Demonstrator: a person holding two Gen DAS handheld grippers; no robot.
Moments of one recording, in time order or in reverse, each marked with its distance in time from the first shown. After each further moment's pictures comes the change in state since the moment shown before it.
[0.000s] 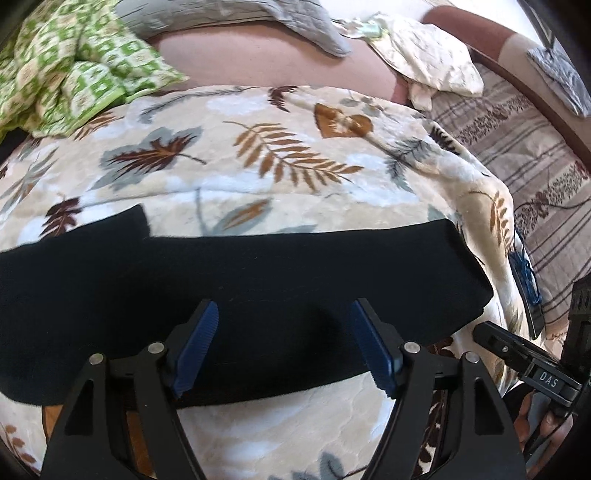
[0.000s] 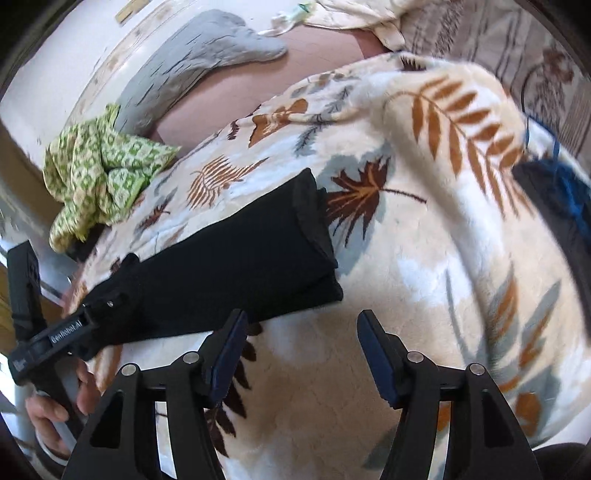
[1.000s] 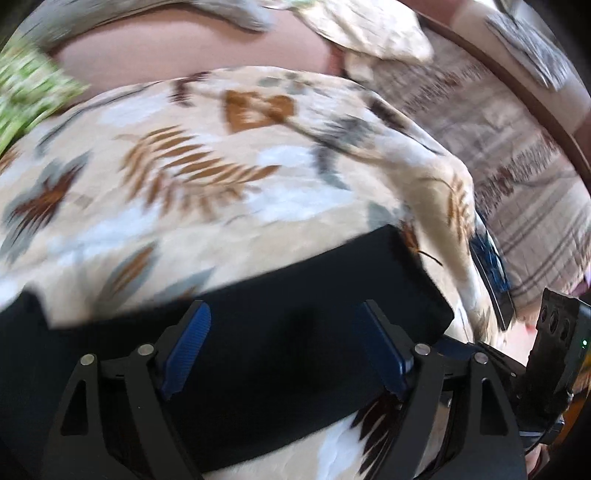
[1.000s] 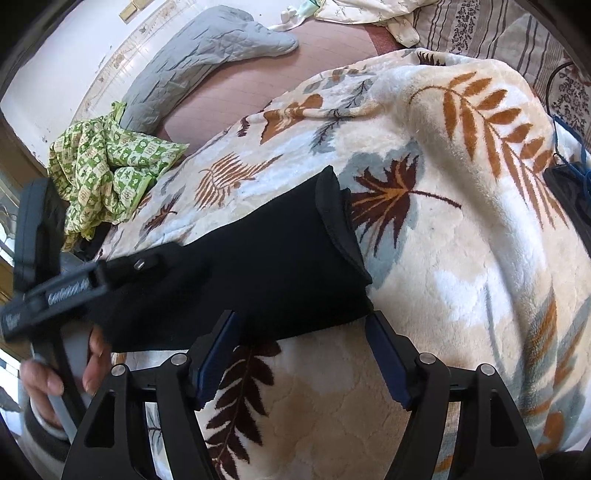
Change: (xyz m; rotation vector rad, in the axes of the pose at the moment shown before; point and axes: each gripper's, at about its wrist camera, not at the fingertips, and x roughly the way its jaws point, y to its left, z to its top) left arm 0.048 -0.057 0.052 0.169 0.112 -0.217; right arm 0.017 0.012 0.002 -0.021 -0.007 0.034
